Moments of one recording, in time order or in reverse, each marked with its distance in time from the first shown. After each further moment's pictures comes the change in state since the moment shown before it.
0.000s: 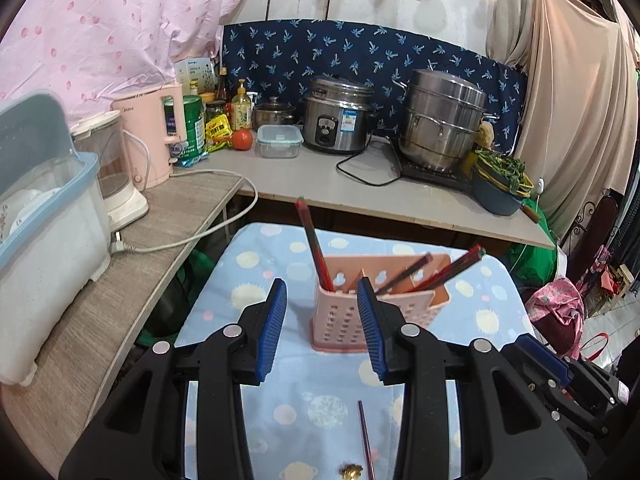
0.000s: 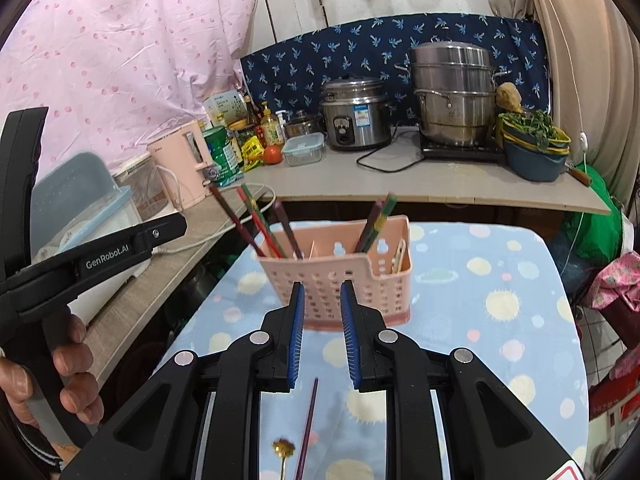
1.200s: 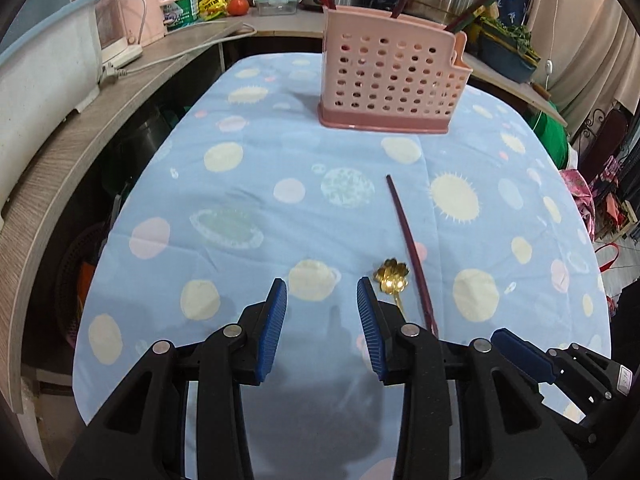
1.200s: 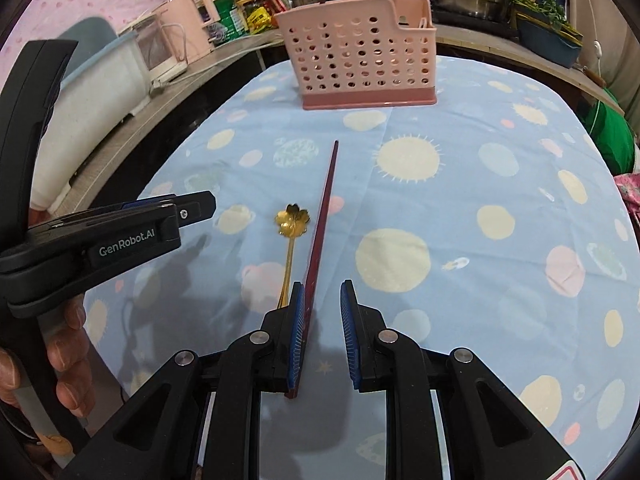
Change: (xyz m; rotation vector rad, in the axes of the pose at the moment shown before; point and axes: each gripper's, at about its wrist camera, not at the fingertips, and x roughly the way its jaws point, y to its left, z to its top) left arm 0.023 0.016 -0.188 0.039 0.371 0.010; right arm 0.020 0.023 -0.185 -0.023 0.374 0.018
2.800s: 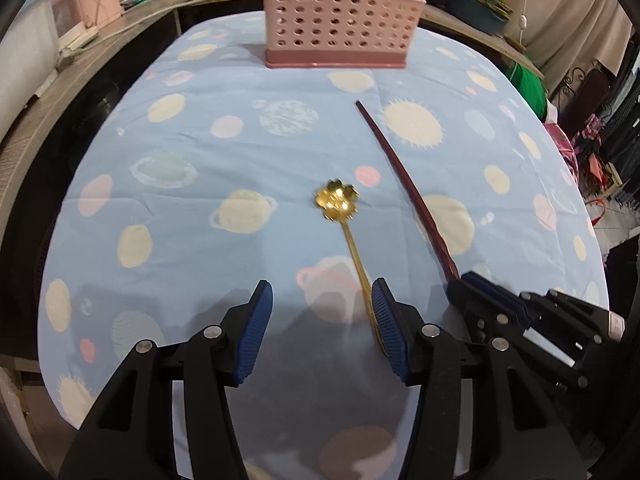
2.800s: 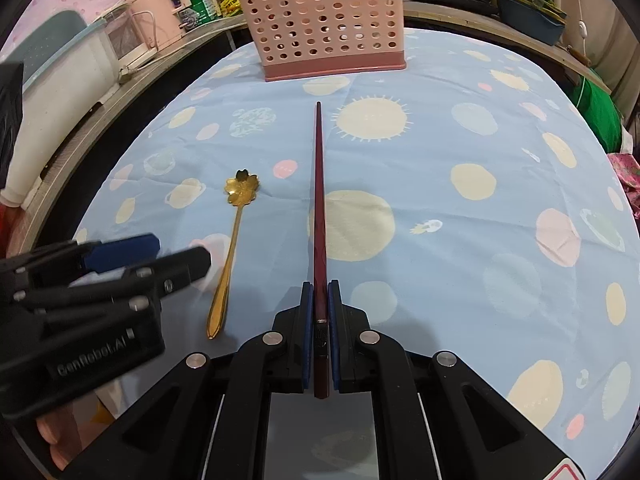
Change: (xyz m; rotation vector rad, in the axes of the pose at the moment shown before) left arm 0.018 -0.036 -0.035 0.080 0.129 -0.082; right arm 0.017 -0.032 -0.010 0.060 0.040 -0.073
